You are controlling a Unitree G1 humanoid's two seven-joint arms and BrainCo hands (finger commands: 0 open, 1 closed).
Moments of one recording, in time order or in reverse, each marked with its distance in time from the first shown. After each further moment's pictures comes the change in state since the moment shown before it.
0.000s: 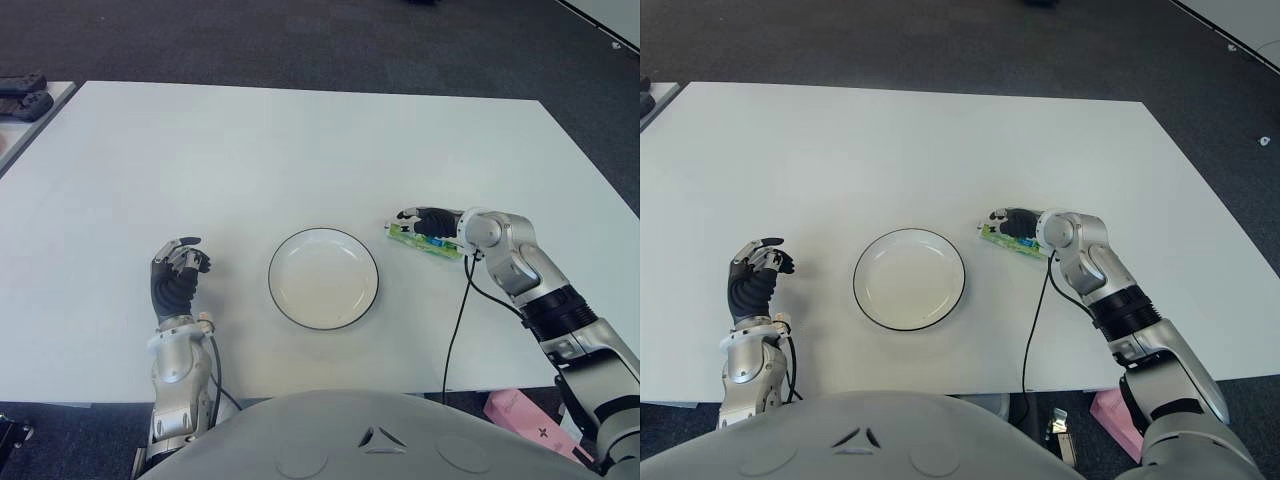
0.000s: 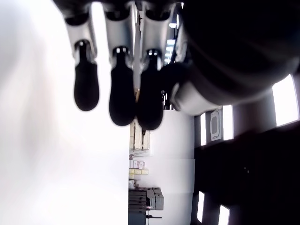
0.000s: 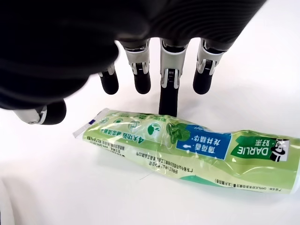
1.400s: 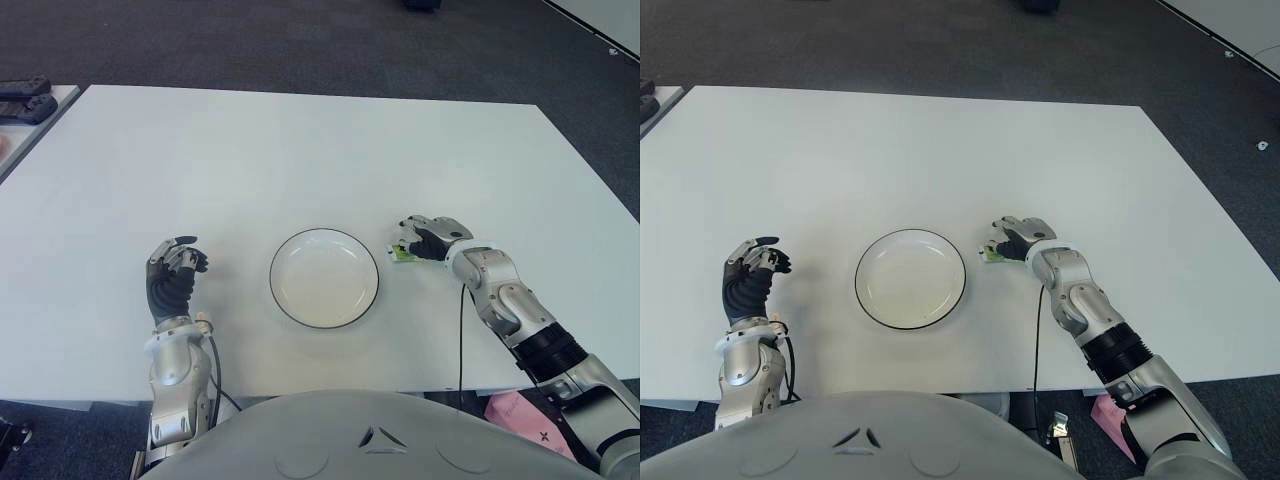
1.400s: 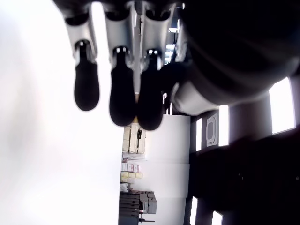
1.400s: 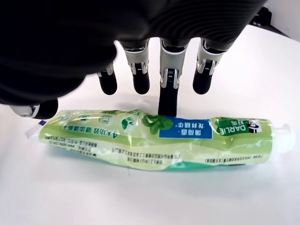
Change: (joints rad) left arm 0.032 -0.012 -0.002 -0.075 -0.021 0.037 0.020; right arm 0.183 0.050 0.048 0.000 -0.364 -0.067 -0.358
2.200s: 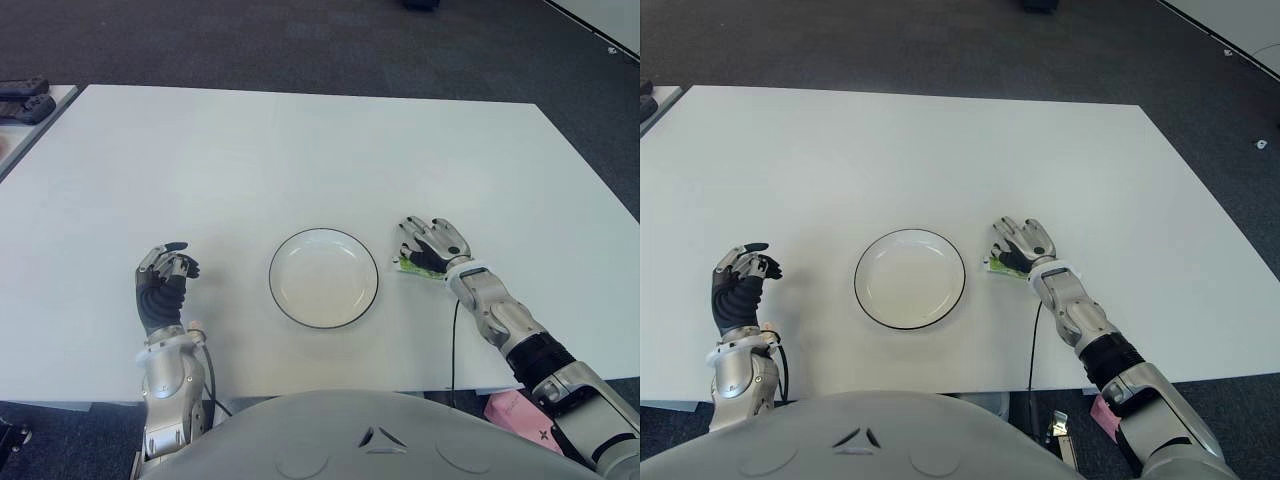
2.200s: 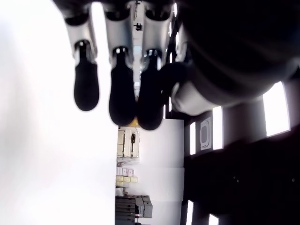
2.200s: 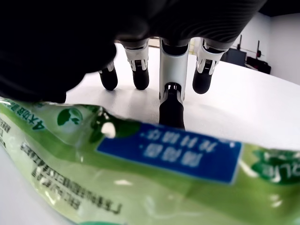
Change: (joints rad) left arm 0.037 0.010 0.011 0.012 -0.018 -0.072 -0.008; right arm 0.019 0.010 0.047 0.269 -0.084 -0.195 -0.466
